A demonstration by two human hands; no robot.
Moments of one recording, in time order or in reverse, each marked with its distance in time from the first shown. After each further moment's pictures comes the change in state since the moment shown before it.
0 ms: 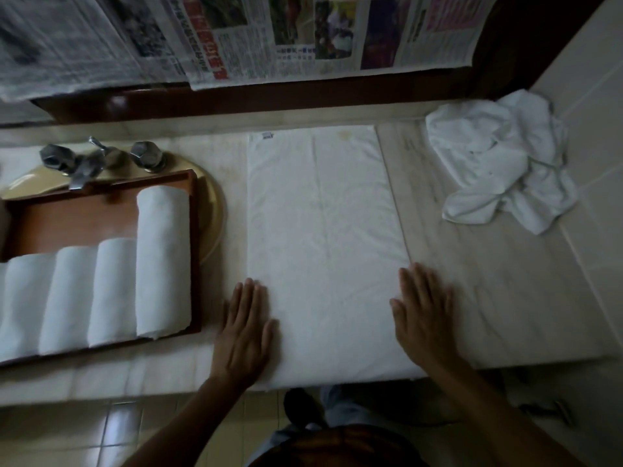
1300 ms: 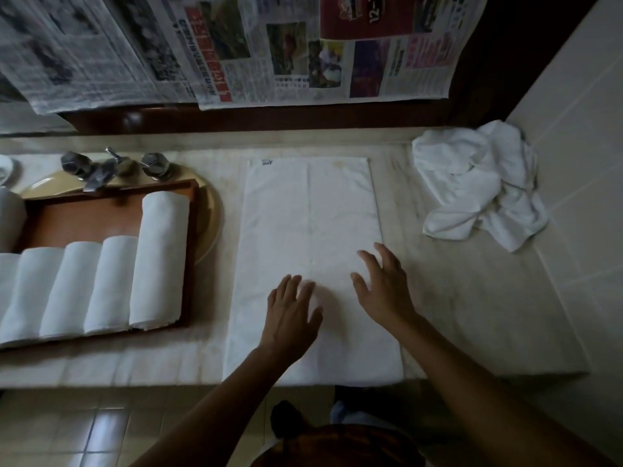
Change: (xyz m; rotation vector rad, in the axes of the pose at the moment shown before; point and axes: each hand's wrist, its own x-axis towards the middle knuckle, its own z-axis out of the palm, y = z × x) left_hand 0.055 0.124 0.003 0.023 -0.164 -0.057; right_hand 0.072 -0.024 -0.029 0.279 0.069 -0.137
